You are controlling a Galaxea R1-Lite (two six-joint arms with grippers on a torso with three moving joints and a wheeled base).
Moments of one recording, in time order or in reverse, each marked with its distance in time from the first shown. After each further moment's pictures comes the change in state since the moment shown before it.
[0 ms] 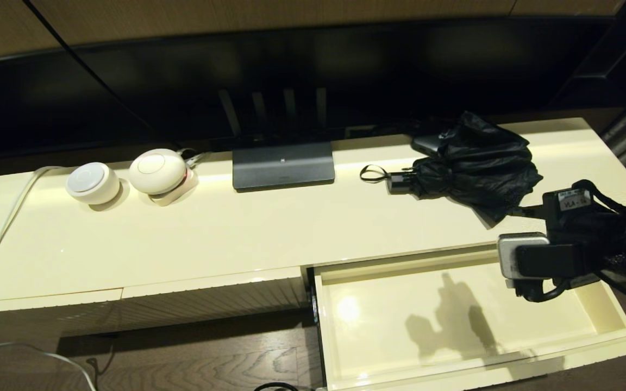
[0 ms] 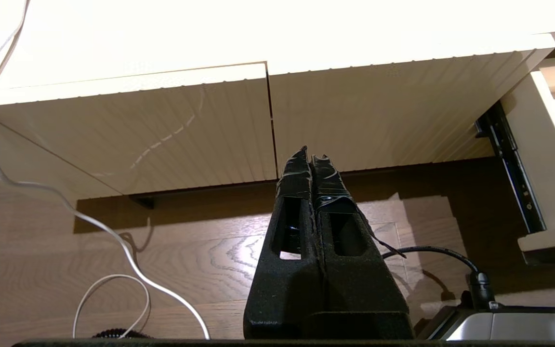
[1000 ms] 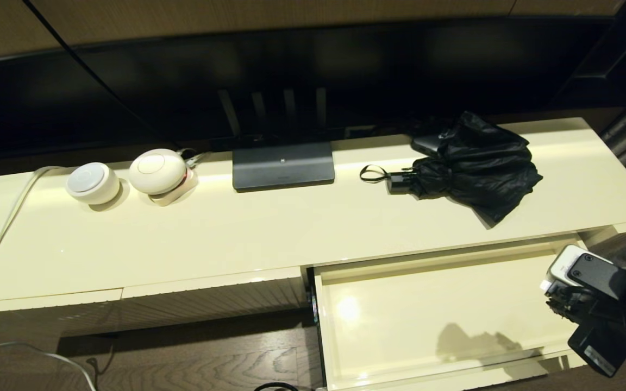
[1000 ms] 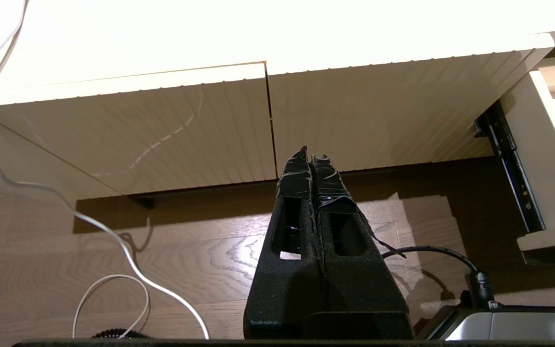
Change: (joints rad) left arm 0.000 0.000 0.000 0.000 0.000 0.000; right arm -0.037 -0.163 0.341 -0.032 -0.050 0.888
